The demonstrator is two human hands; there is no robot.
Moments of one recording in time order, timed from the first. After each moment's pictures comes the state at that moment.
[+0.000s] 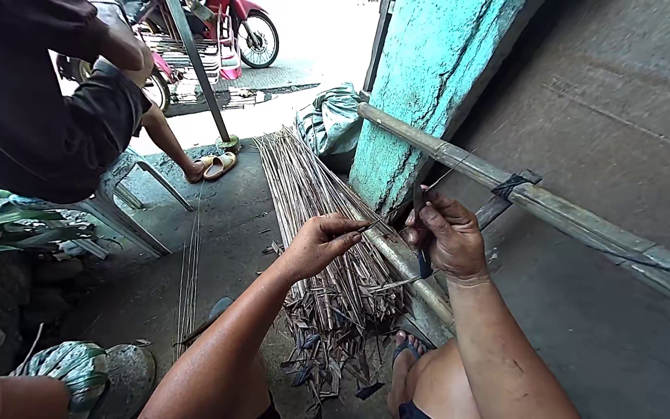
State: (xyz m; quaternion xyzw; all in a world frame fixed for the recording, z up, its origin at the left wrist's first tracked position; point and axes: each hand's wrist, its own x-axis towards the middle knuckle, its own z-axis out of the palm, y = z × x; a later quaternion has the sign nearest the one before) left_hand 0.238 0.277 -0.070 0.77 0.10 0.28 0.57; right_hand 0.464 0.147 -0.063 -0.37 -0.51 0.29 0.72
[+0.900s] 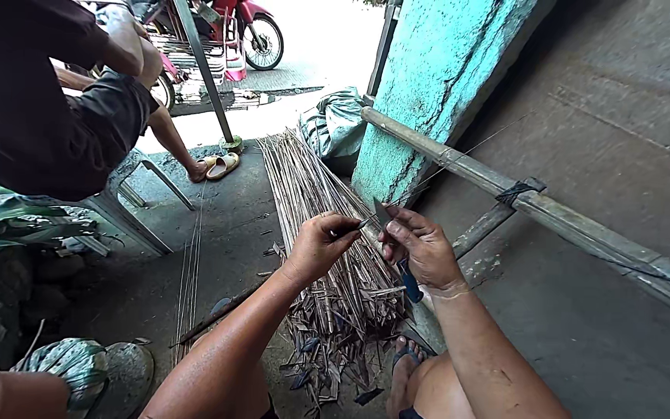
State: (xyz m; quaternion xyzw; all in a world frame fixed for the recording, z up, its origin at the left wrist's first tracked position) left_hand 0.245 0.274 -0.081 0.78 0.17 0.39 0.46; right_hand 0.430 0.155 -0.069 -0.44 -0.45 0.38 0.67
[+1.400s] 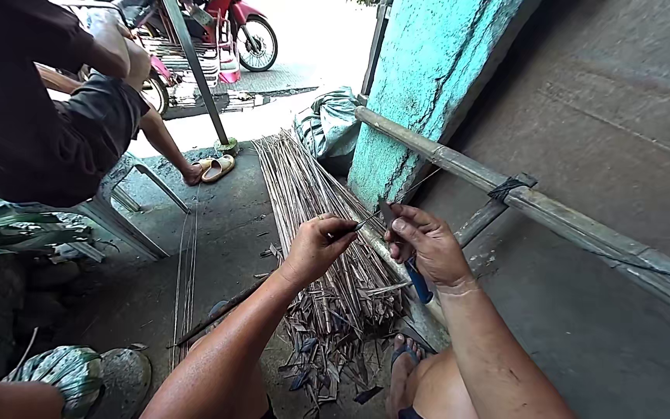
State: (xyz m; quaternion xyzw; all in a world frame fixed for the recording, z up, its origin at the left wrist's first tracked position) left_hand 0.251 0.273 -0.086 0.81 0.17 0.37 0.43; right_hand 0.446 0.144 -0.062 -0.46 -0.44 0.38 0.66
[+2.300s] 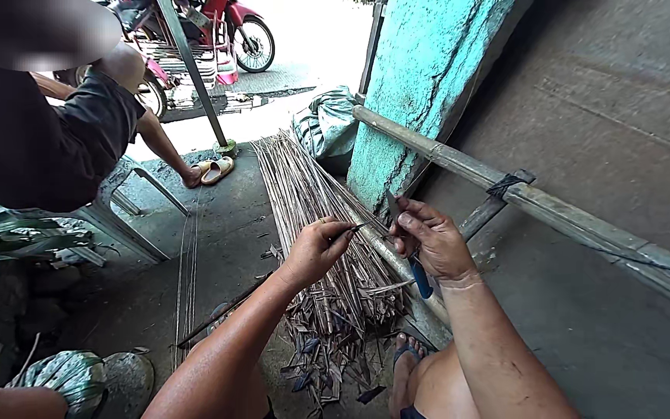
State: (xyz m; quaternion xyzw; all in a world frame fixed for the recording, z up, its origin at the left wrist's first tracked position) left_hand 0.248 0.275 -0.089 0.83 0.14 0.33 0.42; right_hand 0.456 0.145 -0.062 -0.45 -0.43 0.39 0.68
